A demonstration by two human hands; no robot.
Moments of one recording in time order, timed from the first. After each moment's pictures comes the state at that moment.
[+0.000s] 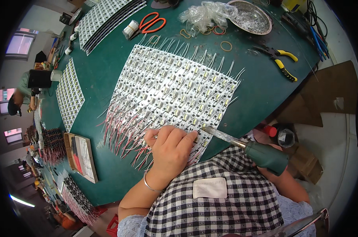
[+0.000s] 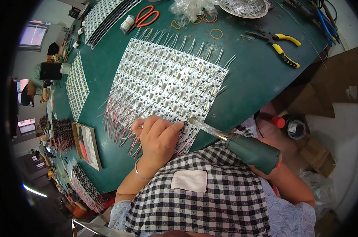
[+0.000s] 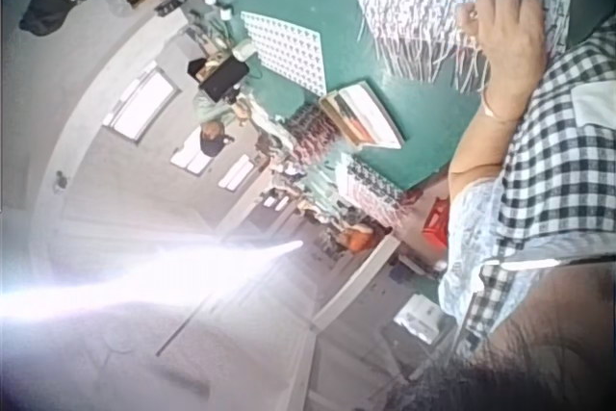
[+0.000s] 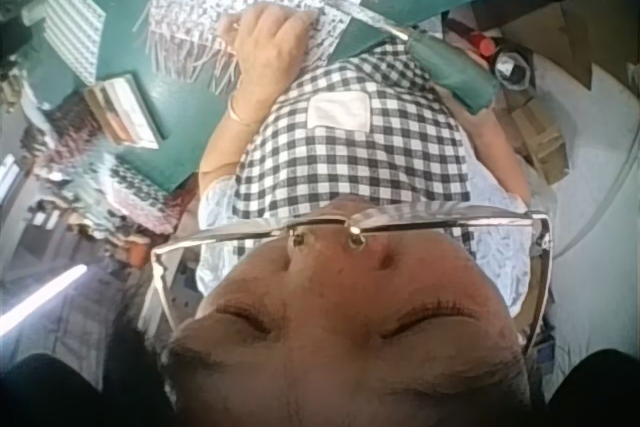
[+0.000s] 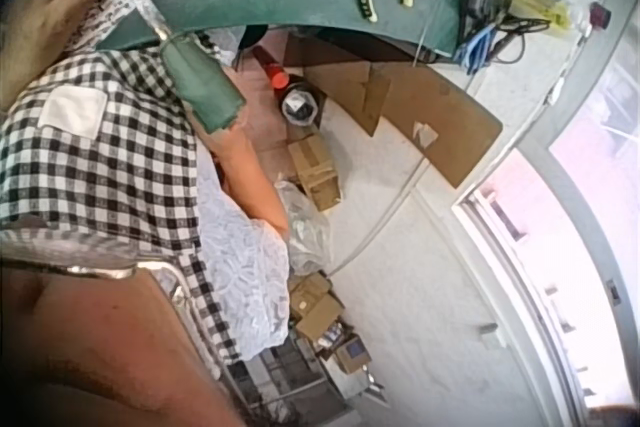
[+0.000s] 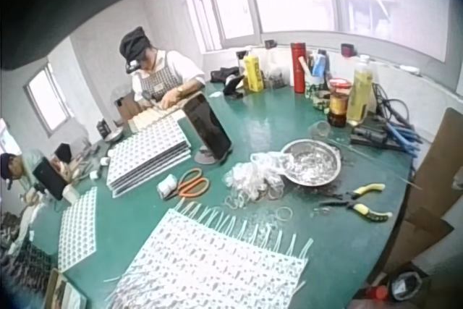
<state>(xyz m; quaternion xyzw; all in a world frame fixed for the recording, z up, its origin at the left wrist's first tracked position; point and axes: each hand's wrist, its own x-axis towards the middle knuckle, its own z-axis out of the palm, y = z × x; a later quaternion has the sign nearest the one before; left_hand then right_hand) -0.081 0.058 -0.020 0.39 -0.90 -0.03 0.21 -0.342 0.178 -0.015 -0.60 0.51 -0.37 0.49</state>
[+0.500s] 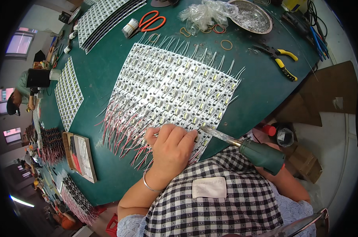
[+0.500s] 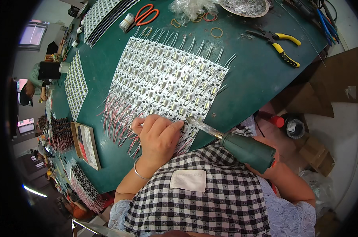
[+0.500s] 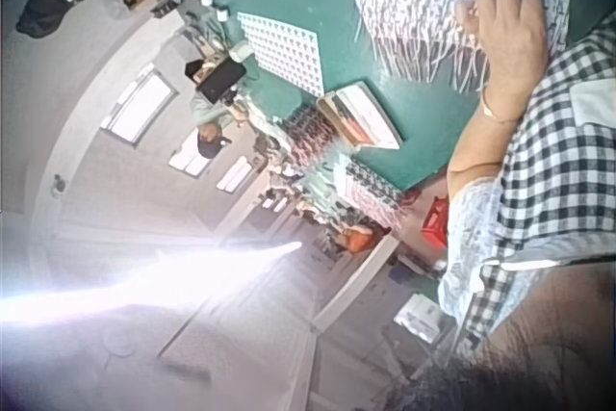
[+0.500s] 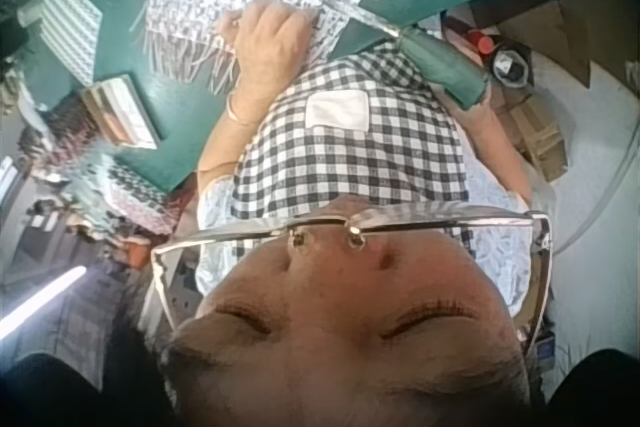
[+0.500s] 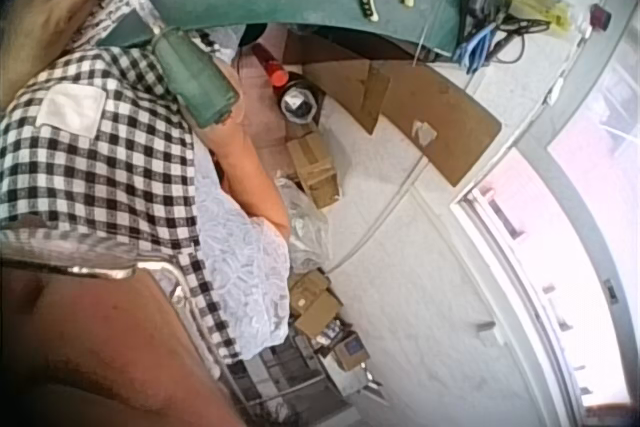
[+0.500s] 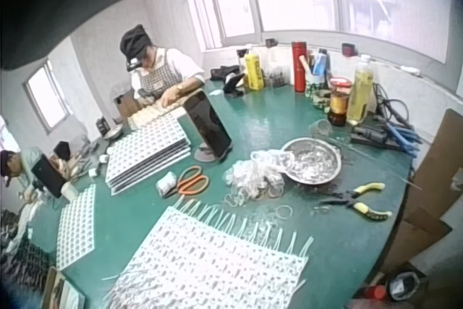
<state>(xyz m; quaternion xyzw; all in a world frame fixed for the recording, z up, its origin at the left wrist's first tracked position) -0.081 0.058 -0.017 0.39 -0.90 -0.04 0.20 -0.344 0.181 -0.033 -0.69 0.50 -0.36 0.38</state>
